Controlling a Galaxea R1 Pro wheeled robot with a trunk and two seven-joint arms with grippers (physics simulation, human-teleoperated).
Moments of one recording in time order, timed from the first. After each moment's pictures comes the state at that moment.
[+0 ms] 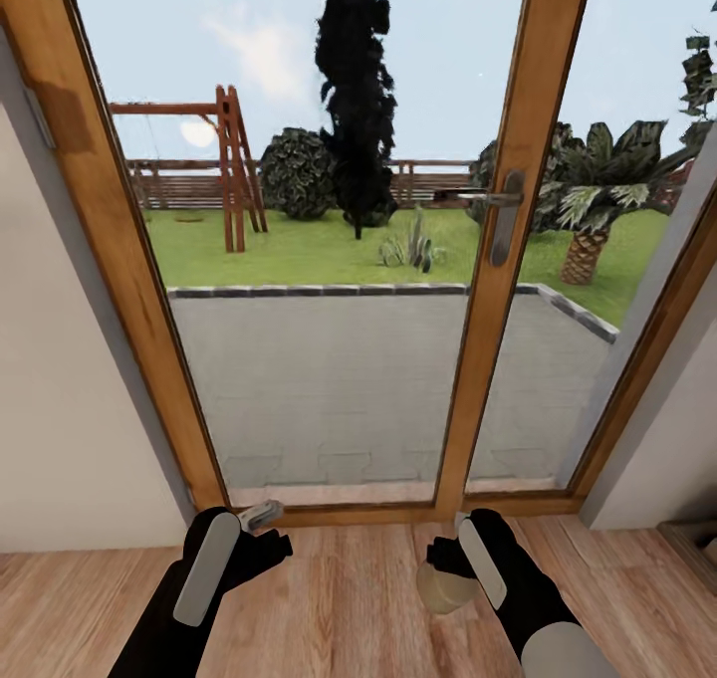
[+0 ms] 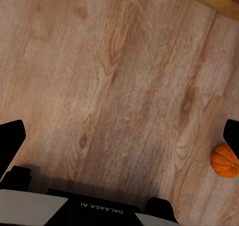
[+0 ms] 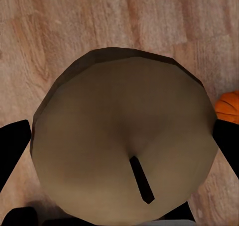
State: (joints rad) left arm -0.38 -0.12 0.00 -1.24 0.83 1.01 0.77; right arm -0.52 0.08 0.06 -0.84 -0.39 0.90 -0.35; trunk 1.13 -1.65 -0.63
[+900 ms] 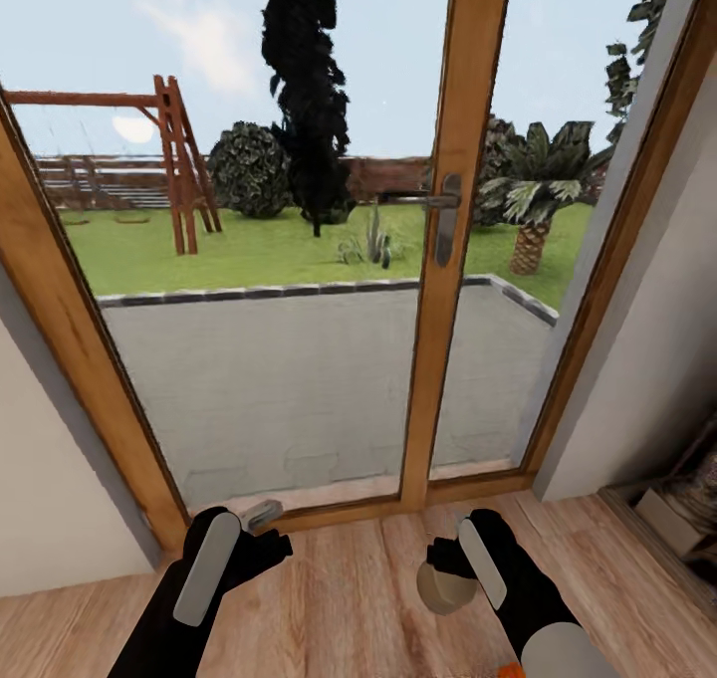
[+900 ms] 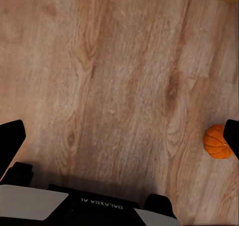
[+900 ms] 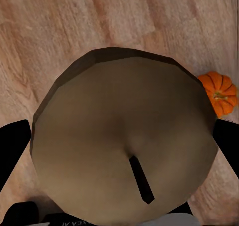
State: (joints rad) left arm -0.38 -0.12 0.00 -1.24 0.83 1.01 0.77; right arm -0.52 0.08 0.06 -0.84 -0.39 0.90 -0.35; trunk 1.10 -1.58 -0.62
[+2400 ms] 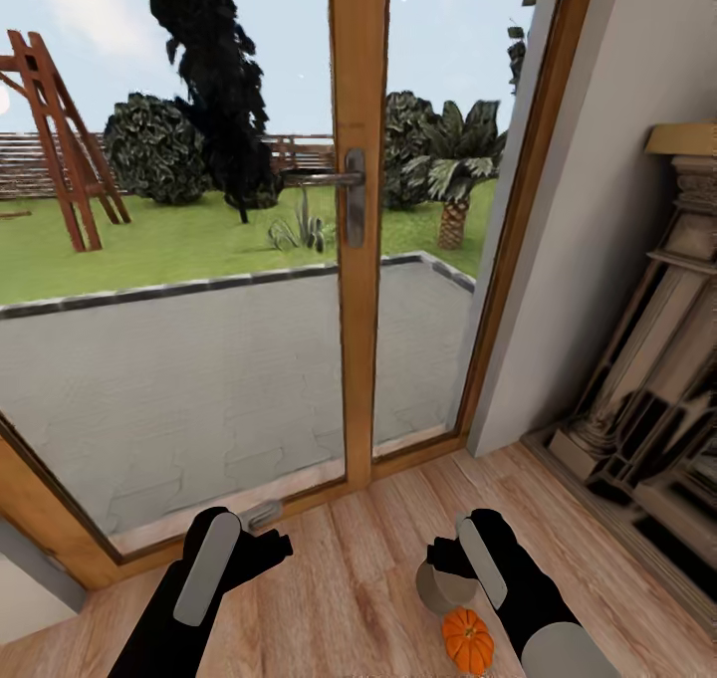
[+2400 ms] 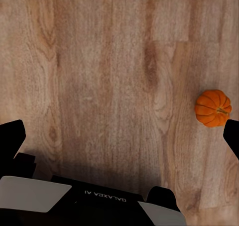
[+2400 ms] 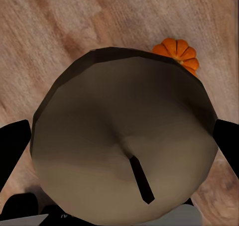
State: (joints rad) left arm -0.38 -0.12 0.00 -1.24 0.83 1.01 0.77; right arm -0.52 0.08 0.05 -0.84 -0.39 0.90 -0.35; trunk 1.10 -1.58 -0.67
